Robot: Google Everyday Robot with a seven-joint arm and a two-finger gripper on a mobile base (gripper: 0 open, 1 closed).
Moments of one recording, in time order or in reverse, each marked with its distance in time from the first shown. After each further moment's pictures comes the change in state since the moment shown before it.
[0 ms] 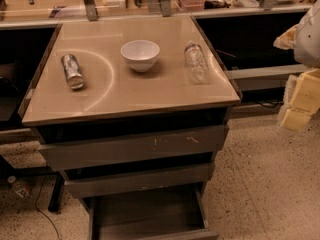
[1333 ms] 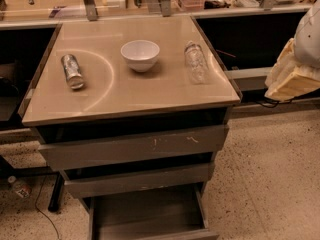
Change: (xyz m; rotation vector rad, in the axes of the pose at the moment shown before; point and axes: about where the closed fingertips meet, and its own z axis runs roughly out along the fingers) arm 0.000 0.000 0.000 0.000 0.000 0.000
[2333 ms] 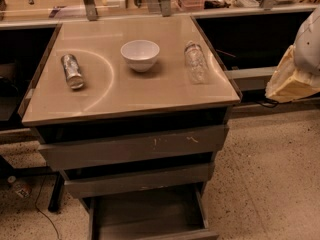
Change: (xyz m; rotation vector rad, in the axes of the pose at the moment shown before) arm -0.001 0.005 0.003 0.028 0.003 0.013
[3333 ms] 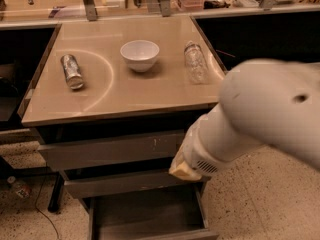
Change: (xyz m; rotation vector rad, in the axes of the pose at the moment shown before) arm -0.110 0.137 0.151 -0.180 -0.198 0.058
